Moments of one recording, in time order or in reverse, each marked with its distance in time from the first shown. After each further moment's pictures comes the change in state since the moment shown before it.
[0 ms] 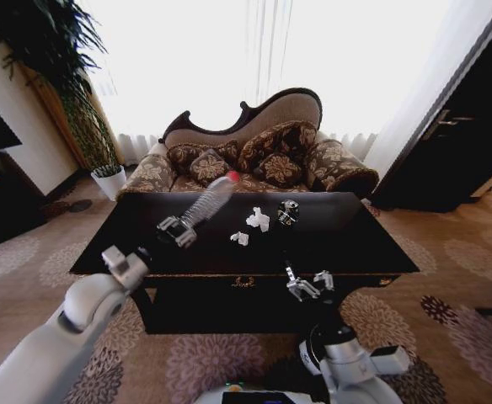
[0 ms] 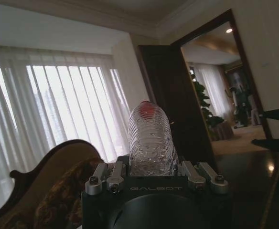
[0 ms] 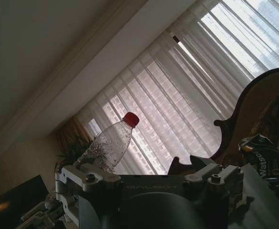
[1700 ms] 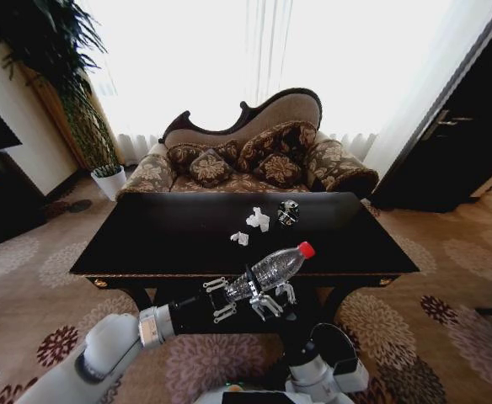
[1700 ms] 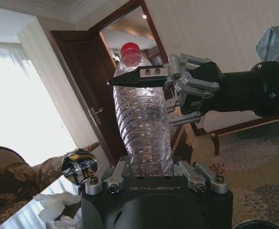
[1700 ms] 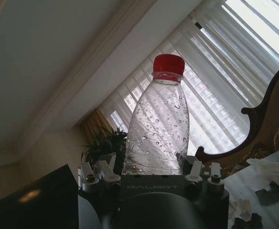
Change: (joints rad) left arm 0.121 0.009 0.170 -0.014 0.304 -0.110 0.171; right arm -0.030 0.048 -0.172 -0.030 -0.163 0.049 -0.064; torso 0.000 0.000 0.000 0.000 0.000
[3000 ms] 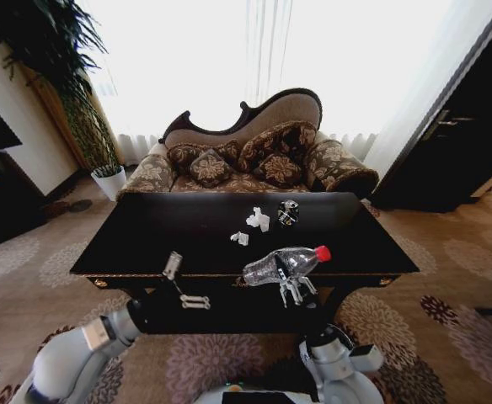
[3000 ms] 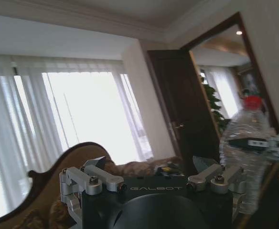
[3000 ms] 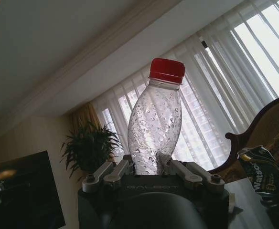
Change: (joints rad) left arm 0.201 -0.268 -0.430 -0.069 -0.207 0.001 0.003; right arm 0.095 -0.085 0.248 -0.112 0.085 0.053 -0.062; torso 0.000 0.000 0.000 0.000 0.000
